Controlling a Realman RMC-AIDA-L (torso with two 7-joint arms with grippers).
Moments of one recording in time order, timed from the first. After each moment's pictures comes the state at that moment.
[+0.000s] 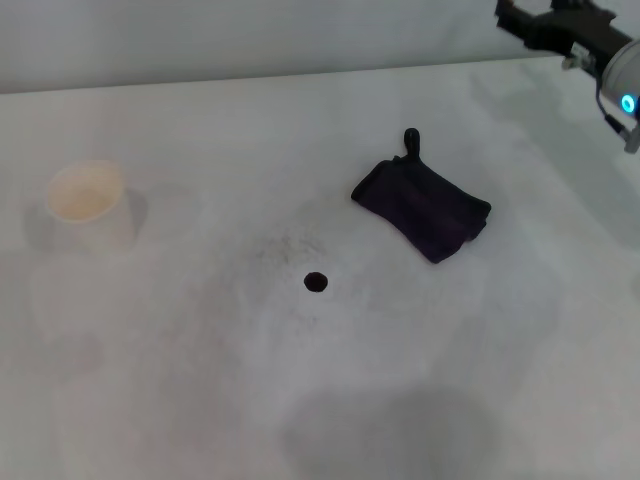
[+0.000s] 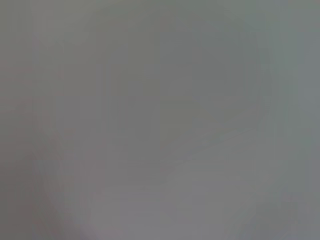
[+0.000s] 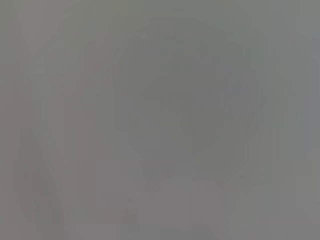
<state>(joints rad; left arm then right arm) -0.34 -2.08 2.30 0.17 -1.20 1.17 -0.29 0.60 2.00 -1.10 -0.36 2.34 0.62 -2.22</state>
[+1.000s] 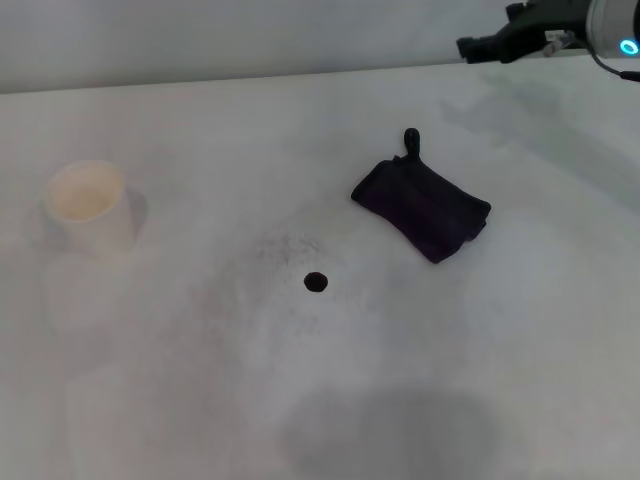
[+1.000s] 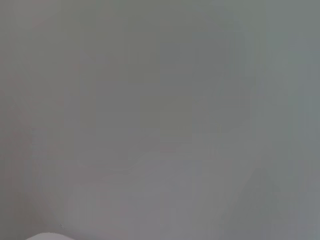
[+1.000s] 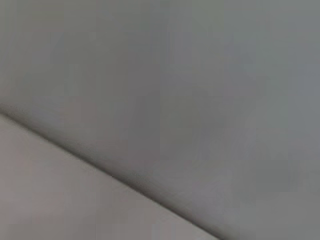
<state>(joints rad) -0.35 -2.08 2.33 0.19 -1.19 1.15 -0.29 0.63 1.97 -1.13 -0.90 0.86 0.79 -1.01</state>
